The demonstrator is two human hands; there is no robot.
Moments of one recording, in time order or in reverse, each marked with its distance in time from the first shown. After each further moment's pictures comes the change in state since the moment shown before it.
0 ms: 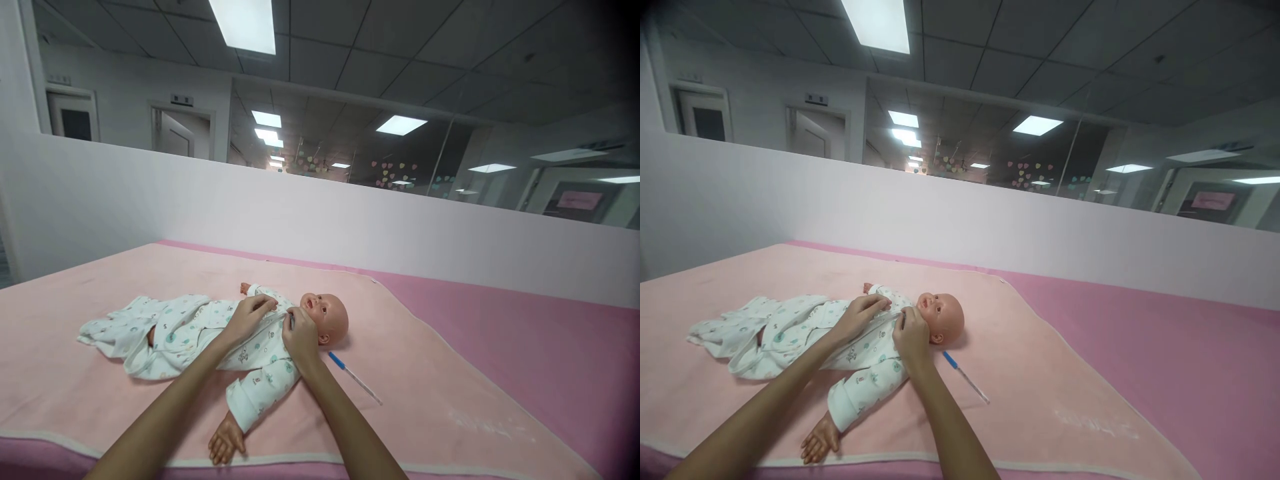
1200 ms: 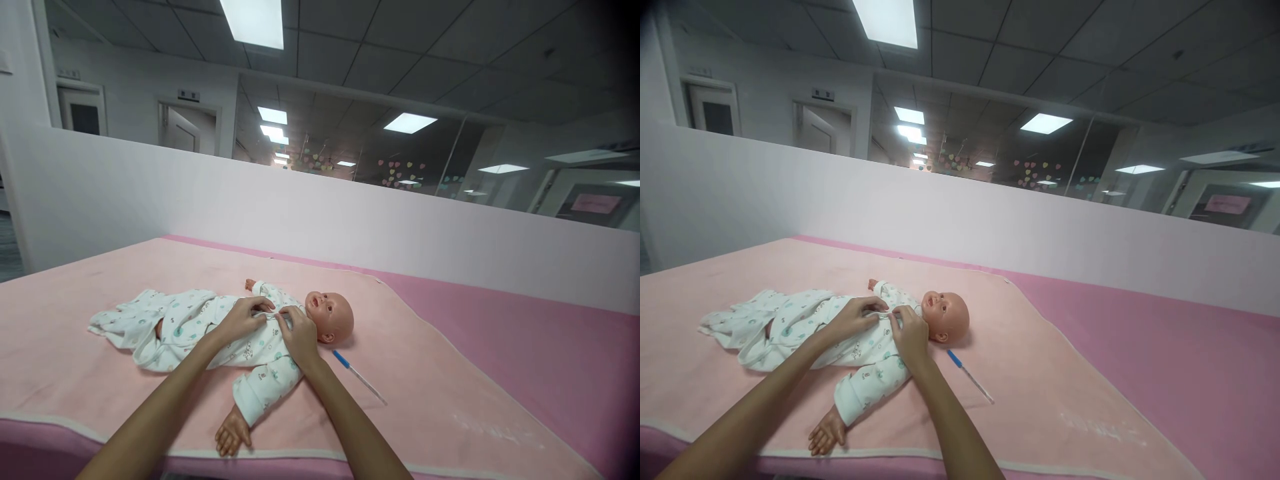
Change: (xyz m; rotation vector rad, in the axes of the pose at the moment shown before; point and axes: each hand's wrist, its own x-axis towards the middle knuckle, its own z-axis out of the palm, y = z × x) left_hand -0.014 -0.006 -0.019 0.049 -0.132 0.052; right_hand -0.002 -0.010 -0.003 0.133 -0.132 -0.072
